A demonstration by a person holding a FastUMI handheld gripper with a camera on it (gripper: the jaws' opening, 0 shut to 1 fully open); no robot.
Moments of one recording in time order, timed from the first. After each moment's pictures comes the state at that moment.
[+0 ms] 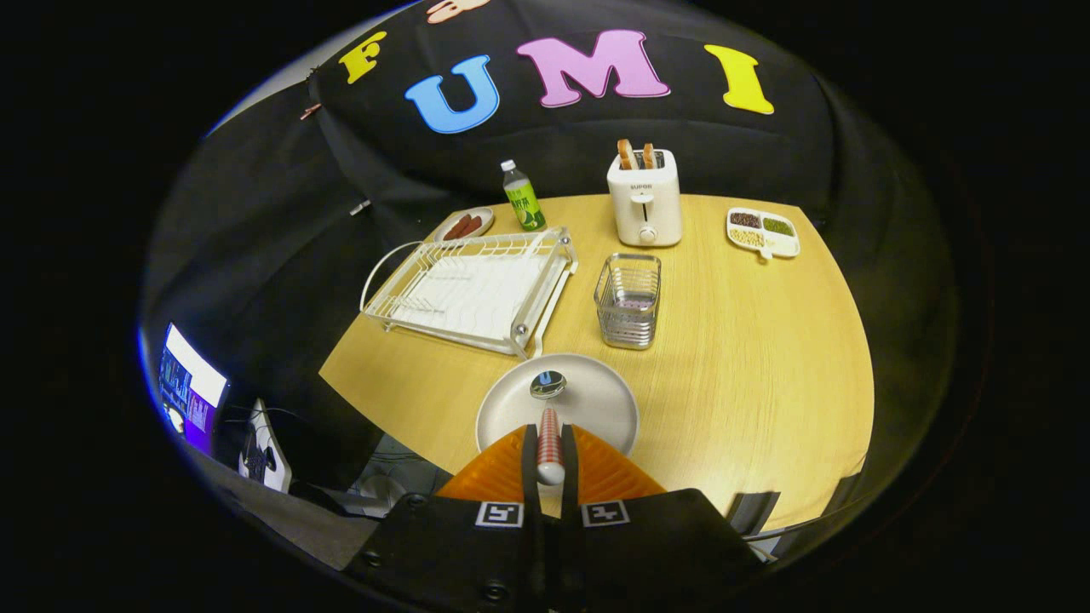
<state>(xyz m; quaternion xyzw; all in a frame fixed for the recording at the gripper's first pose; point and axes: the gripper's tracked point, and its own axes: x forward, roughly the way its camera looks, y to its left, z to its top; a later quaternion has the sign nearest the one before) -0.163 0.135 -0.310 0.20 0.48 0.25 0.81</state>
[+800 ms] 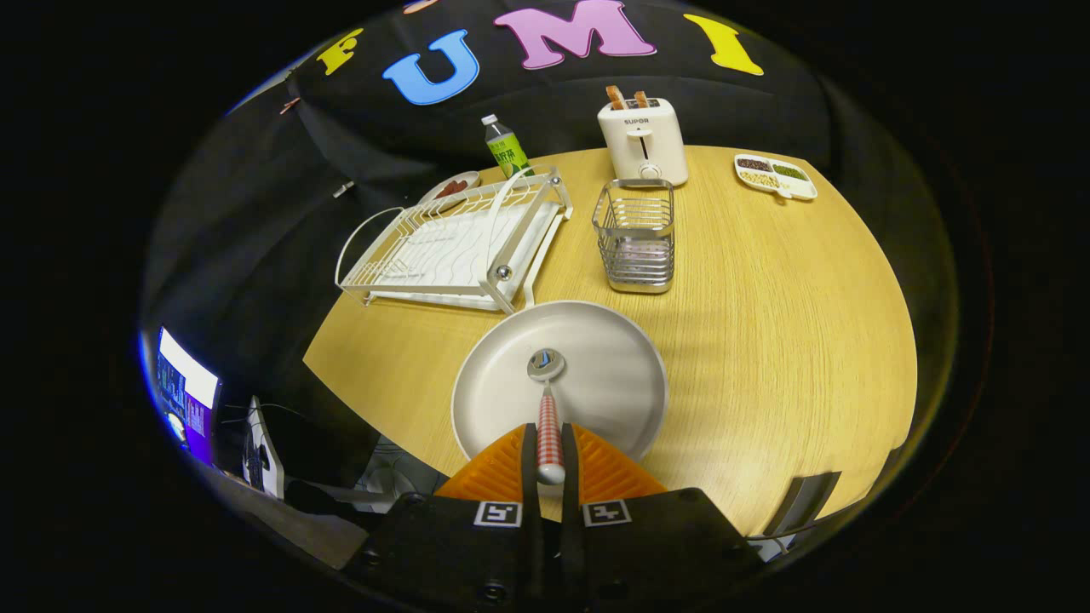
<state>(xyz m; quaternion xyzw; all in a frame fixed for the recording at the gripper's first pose) -0.182 0.175 -0.381 0.20 0.52 0.25 0.79</state>
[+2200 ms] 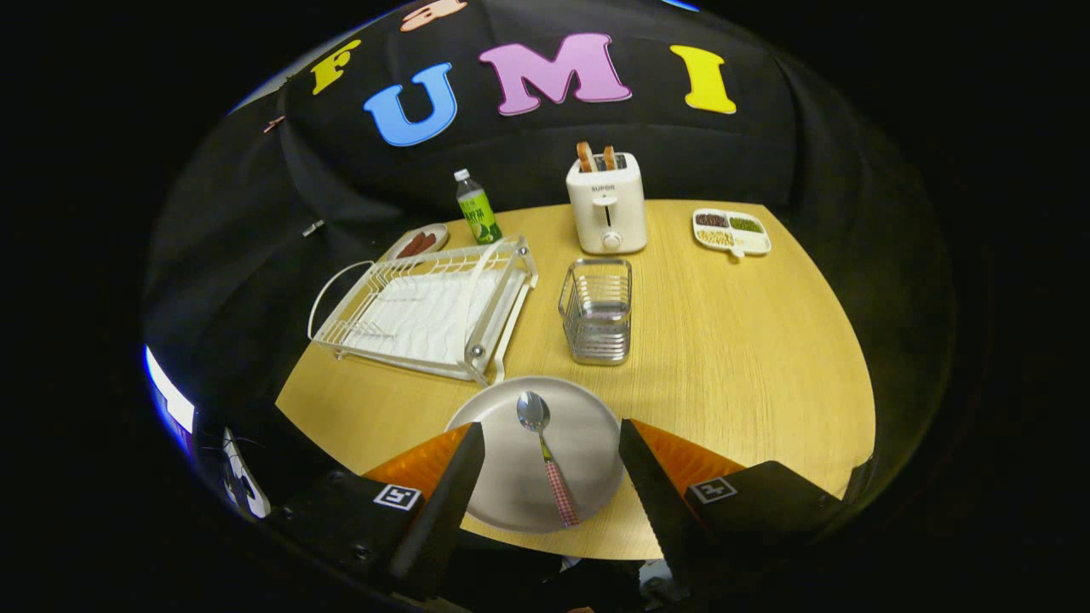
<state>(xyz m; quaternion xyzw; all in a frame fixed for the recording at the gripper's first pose) -0.111 0.140 -0.314 0.19 0.44 0.17 0.86</state>
